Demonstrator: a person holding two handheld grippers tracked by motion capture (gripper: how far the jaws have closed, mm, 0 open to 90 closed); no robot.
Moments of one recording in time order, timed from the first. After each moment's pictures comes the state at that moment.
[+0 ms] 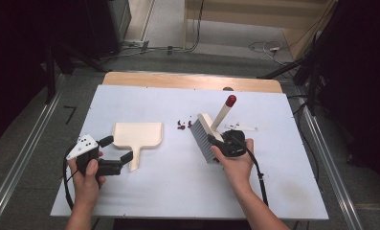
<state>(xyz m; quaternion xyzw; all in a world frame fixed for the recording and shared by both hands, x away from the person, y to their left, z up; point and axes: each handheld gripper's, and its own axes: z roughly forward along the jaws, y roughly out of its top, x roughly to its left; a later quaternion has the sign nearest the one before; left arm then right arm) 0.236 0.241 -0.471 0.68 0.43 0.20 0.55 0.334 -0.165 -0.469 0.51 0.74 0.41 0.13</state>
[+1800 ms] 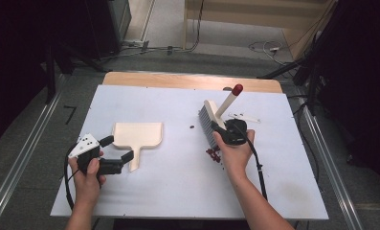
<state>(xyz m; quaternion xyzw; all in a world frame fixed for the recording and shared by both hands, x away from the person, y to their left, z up) 0.240 0.239 -0.473 0.69 0.44 0.19 0.54 0.365 -0.161 -0.461 0.54 0.70 0.44 0.17</state>
